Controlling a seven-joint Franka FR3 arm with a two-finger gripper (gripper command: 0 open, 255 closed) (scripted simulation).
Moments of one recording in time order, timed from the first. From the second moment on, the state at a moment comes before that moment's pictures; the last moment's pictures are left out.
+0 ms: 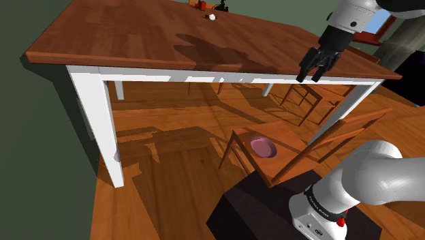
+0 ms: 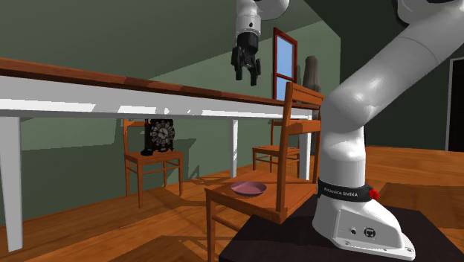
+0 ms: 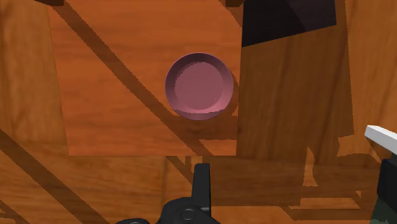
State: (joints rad) arm -0.01 -0.81 -0.06 -2.34 0.01 1.53 0.13
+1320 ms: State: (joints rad) arm -0.06 -0.47 0.26 -2.67 -0.14 2.02 0.56
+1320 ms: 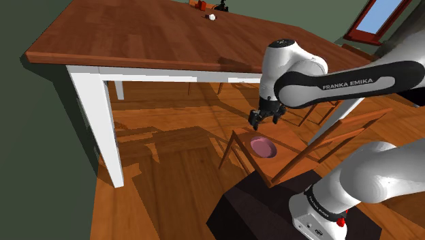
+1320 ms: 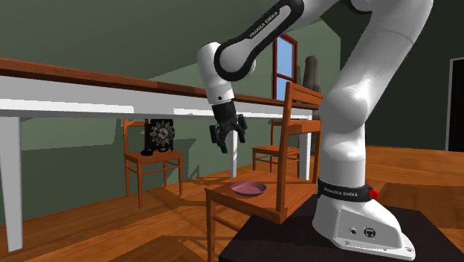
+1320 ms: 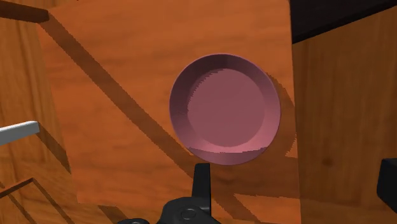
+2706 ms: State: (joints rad) arm -0.17 0.03 0.37 -2.66 -0.49 2.30 1.01
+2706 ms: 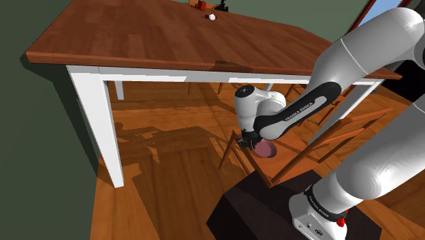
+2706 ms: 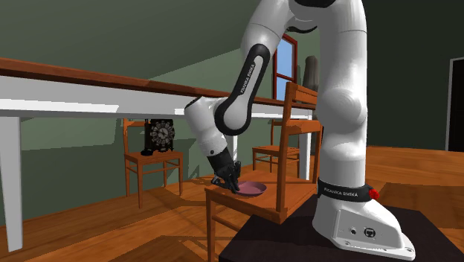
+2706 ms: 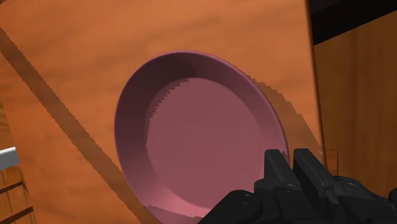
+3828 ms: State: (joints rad) arm -0.15 -0.13 0.38 -2.66 -0.37 2.18 0.89
